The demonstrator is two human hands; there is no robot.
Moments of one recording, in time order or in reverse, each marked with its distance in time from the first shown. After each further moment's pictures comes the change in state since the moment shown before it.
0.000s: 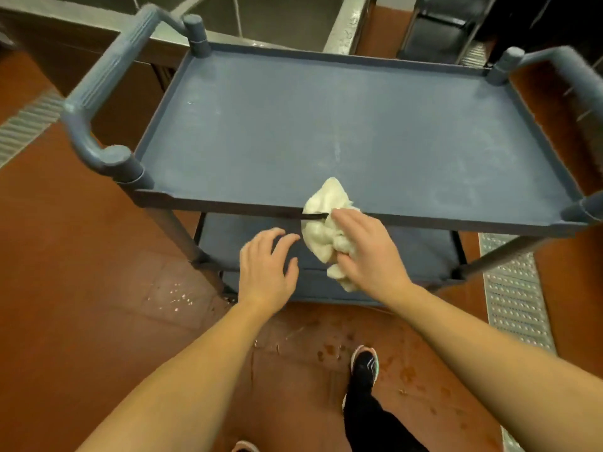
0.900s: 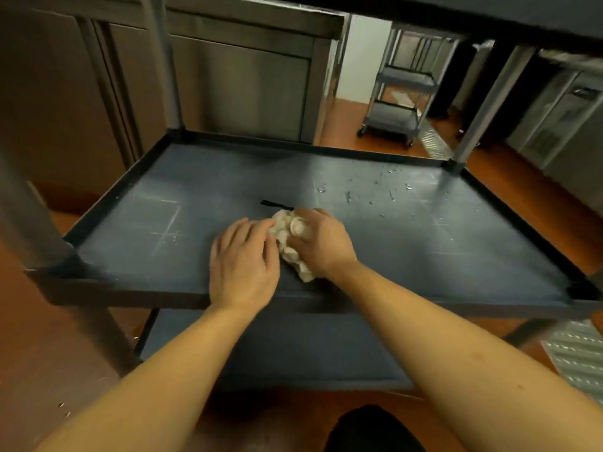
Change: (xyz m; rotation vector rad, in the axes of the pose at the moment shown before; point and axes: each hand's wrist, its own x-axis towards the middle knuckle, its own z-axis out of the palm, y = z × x) left_hand 0.041 -0.170 0.307 -0.121 0.298 -0.020; right_hand 0.086 0.202 0.340 0.056 0.098 0.226
